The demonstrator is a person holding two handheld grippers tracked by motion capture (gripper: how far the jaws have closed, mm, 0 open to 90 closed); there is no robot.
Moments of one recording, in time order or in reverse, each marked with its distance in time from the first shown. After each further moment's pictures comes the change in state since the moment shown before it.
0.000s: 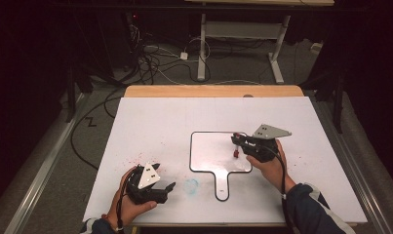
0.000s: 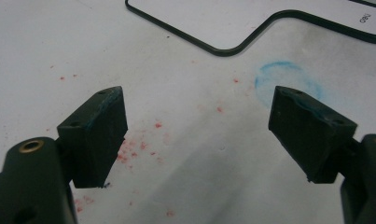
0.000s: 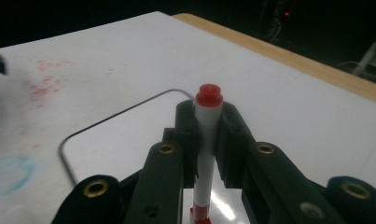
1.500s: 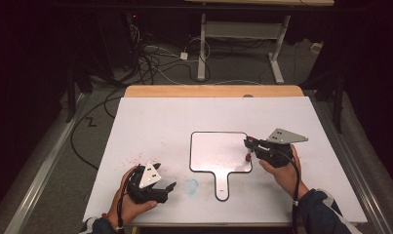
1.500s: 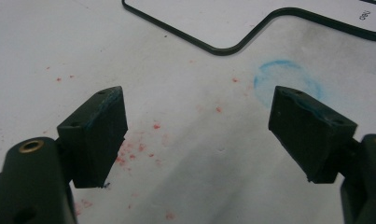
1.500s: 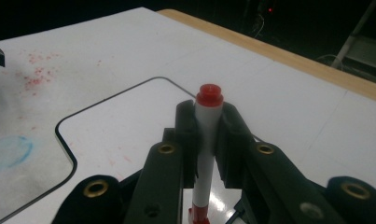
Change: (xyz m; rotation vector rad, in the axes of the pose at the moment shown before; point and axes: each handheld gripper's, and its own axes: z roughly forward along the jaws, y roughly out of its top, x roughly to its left) left arm 0.002 0.001 0.003 0.006 -0.005 0.008; right arm -0.009 -0.007 -0.036 0.006 -0.064 0.014
